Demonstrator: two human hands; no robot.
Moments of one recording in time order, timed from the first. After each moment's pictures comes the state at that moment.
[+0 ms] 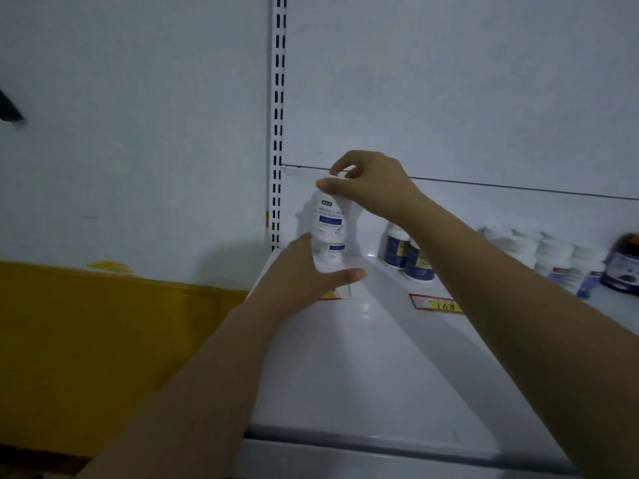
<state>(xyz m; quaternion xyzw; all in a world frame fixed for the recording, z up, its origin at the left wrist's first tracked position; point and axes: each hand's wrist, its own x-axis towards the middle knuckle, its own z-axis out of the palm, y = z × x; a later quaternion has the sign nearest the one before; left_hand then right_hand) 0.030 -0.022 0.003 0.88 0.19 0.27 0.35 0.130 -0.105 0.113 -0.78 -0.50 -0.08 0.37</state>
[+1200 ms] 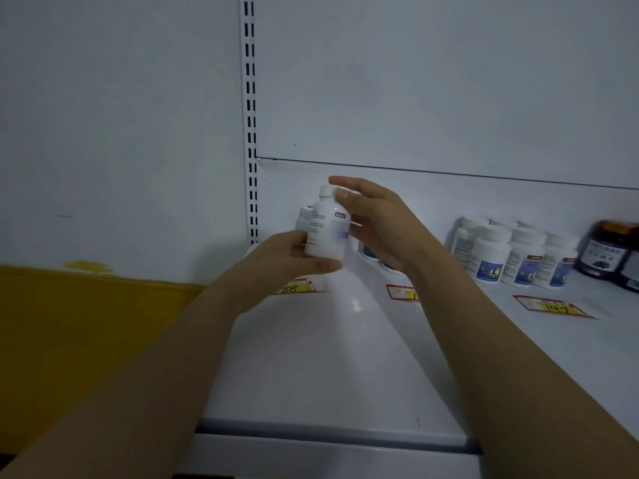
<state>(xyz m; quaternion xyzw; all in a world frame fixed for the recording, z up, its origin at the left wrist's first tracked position) 0.023 -0.038 0.020 0.82 0.10 0.19 0.53 0.149 -0.148 0.061 -0.58 -0.44 0.21 0.65</state>
